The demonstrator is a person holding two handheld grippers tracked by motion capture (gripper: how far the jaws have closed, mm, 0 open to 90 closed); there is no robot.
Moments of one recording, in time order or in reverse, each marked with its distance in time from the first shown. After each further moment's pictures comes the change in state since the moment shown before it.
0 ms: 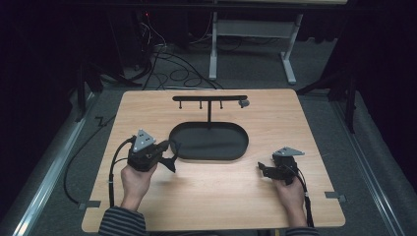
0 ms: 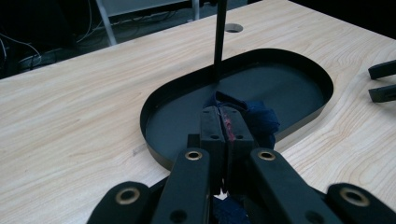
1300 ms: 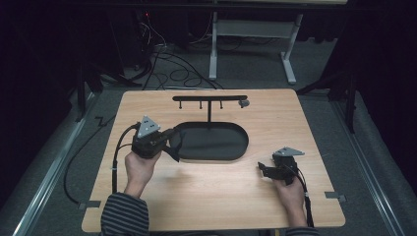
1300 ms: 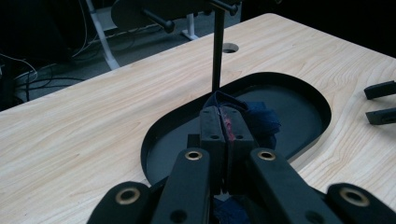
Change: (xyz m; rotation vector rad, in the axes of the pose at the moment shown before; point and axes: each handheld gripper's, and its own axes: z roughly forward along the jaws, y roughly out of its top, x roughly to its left) left arm 0.006 0.034 0.011 -0.021 -0.020 0.028; right arm 0.000 0.000 0.000 0.000 0.000 0.001
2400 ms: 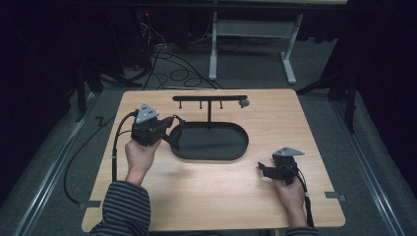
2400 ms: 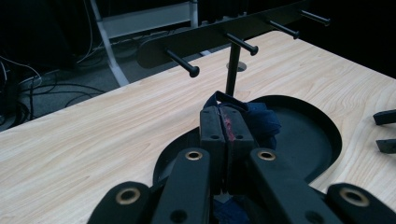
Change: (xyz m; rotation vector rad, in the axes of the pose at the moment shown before) left arm 0.016 0.026 0.008 -0.027 0.010 -0.023; right arm 0.000 0.000 0.000 0.001 -0.001 0.000
